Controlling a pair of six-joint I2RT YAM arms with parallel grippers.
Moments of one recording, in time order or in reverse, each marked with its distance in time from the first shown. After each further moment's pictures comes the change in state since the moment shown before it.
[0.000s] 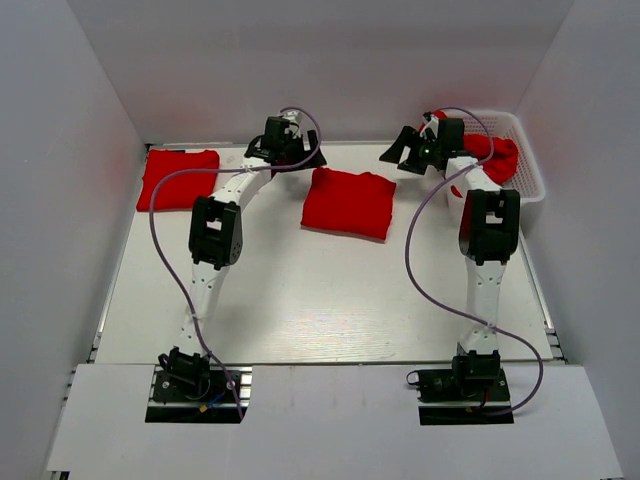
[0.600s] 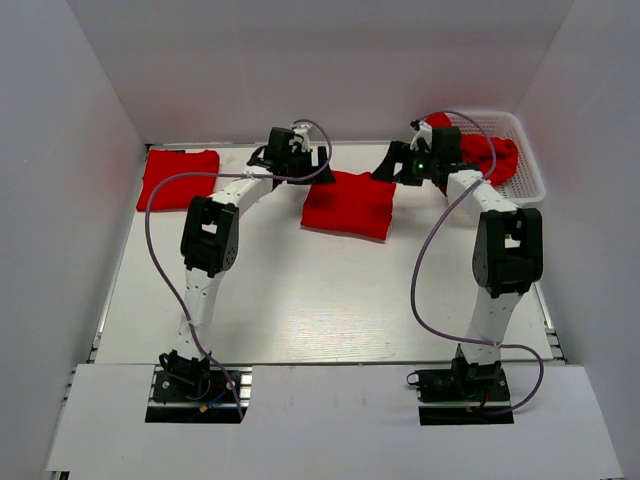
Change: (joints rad) left arm -0.031 -0.162 -0.280 0.093 0.130 0.099; right arm 0.078 -0.416 -0.414 0.000 0.048 -0.152
